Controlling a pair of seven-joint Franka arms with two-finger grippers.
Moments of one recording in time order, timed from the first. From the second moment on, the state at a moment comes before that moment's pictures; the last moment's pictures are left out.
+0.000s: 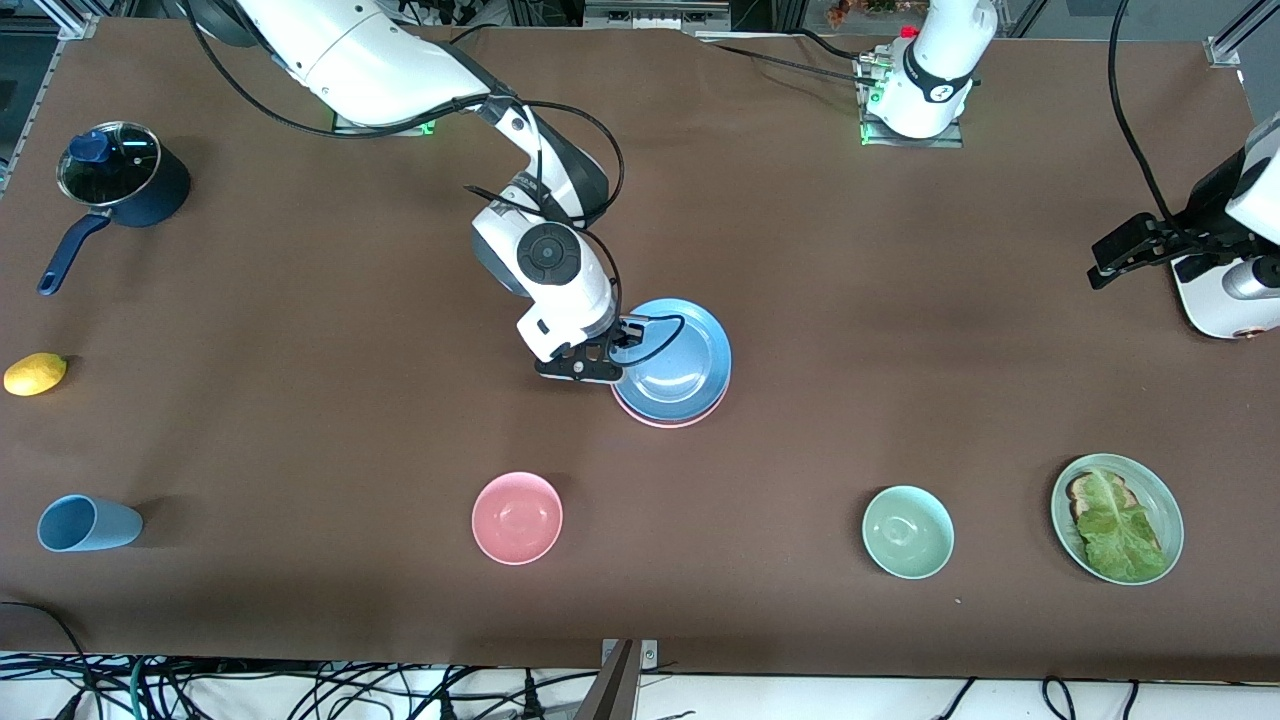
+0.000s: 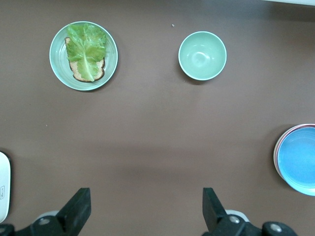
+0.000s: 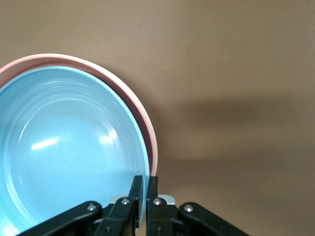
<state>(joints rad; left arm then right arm) -0.01 0.03 0.00 -1.58 -0.01 1.65 -0.11 0.36 0.75 0.41 -1.54 -0.20 2.29 0.92</state>
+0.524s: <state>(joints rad) -0.01 0.03 0.00 -1.58 -0.01 1.65 -0.11 0.36 0.75 0.41 -1.53 -0.20 2.29 0.92</state>
